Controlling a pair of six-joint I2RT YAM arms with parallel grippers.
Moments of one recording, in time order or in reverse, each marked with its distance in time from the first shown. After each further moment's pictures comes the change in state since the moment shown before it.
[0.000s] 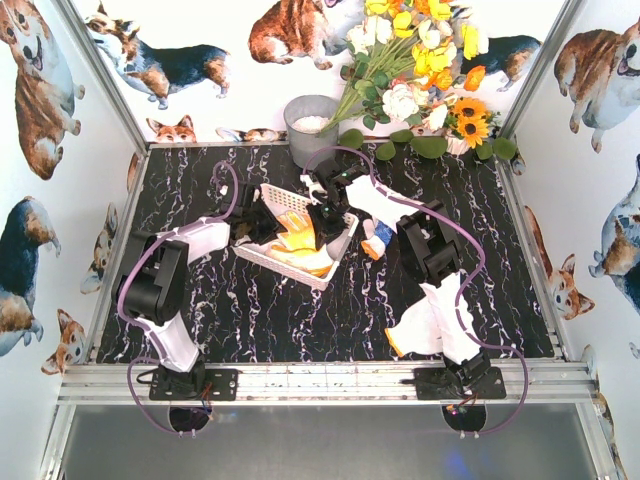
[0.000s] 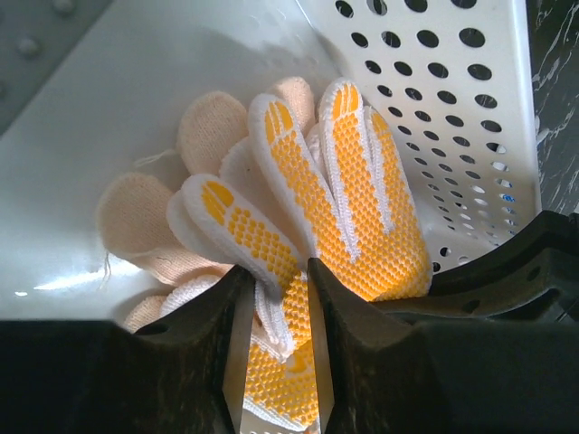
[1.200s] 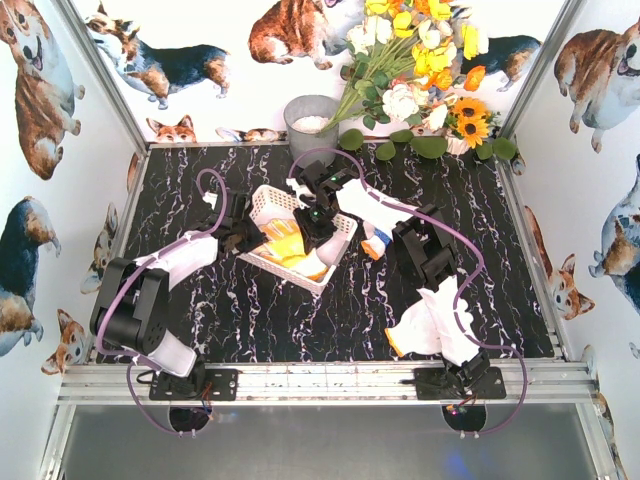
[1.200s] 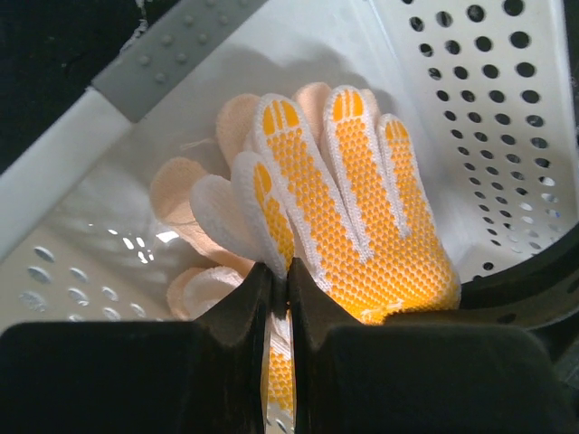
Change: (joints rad) left arm 0.000 -0.207 -0.129 -0.082 -0.179 0.031; right arm 0.061 -0.014 0.021 -0.005 -0.008 -0.001
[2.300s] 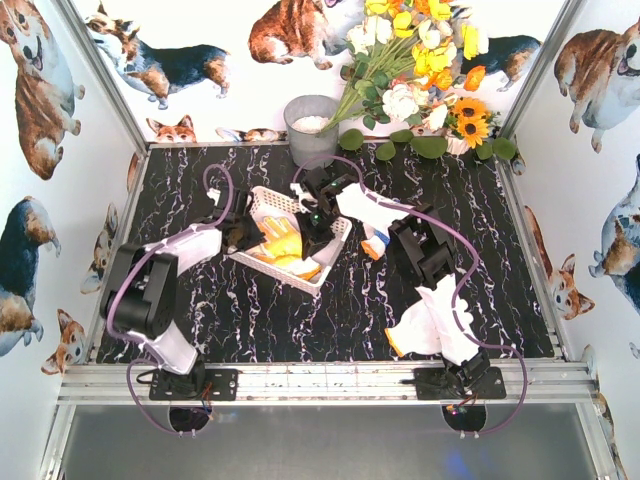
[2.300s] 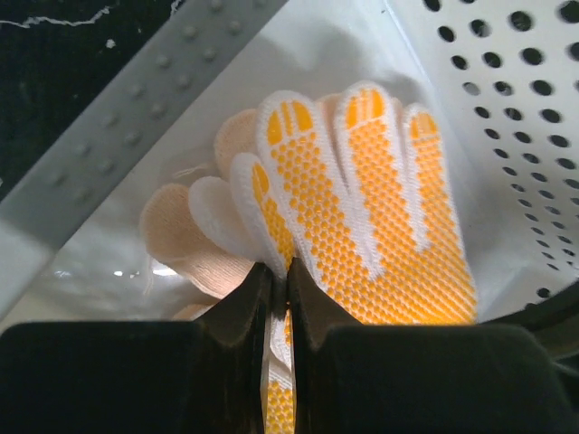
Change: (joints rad) left arm 0.019 0.088 0.050 -0.036 -0.019 0.100; right arm -0.005 0.032 -0.037 0.048 -0.085 0.090
